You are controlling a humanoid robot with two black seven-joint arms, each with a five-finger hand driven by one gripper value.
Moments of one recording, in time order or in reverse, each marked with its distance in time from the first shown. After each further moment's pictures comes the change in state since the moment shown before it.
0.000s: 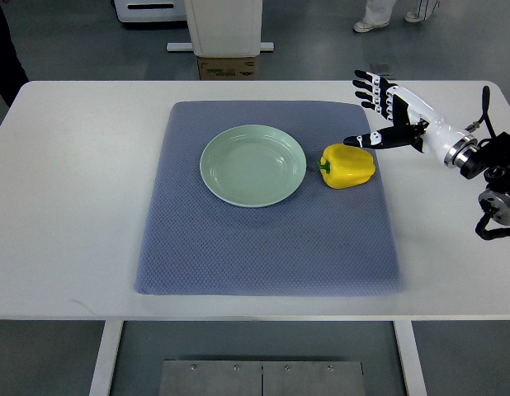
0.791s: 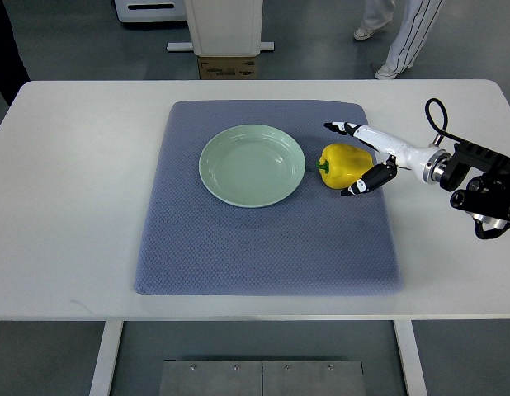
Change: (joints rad) left arm 0.000 0.000 0.000 0.000 0.000 0.000 0.000; right arm 0.185 0.140 -0.489 -0.068 -0.118 -0.238 -0.002
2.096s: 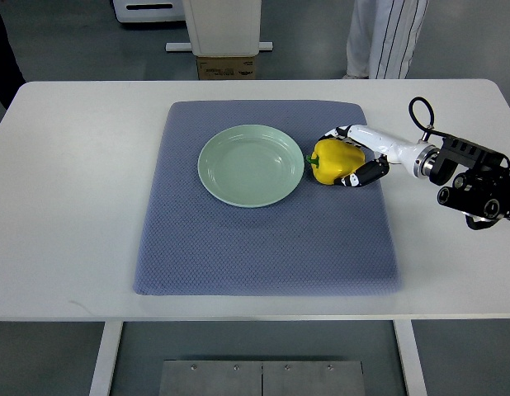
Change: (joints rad) left arm 0.000 0.000 0.000 0.000 0.000 0.000 0.000; right arm 0.002 0.102 -0.101 -0.163 0.012 -0.021 0.028
